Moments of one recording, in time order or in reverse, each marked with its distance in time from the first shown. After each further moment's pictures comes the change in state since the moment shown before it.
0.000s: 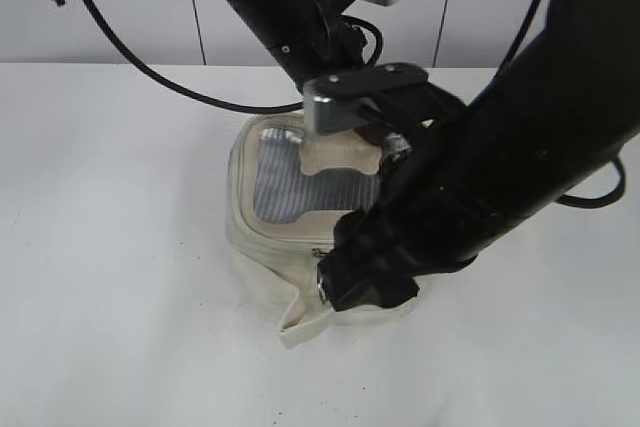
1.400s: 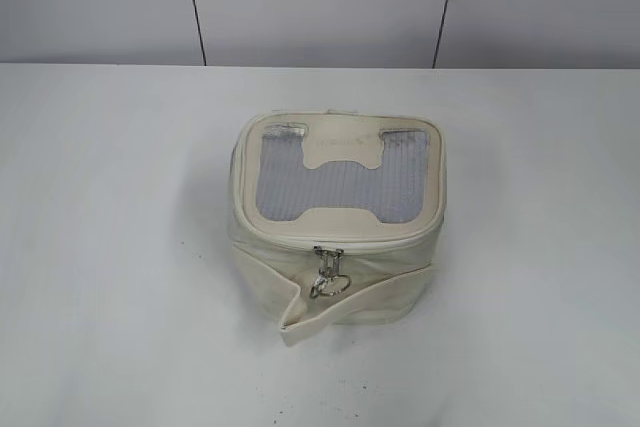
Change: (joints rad) left arm 0.000 -0.774 0.195 0.482 0.186 -0.593; right arm -0.346 -0.832 0.059 -0.393 0.494 0.238
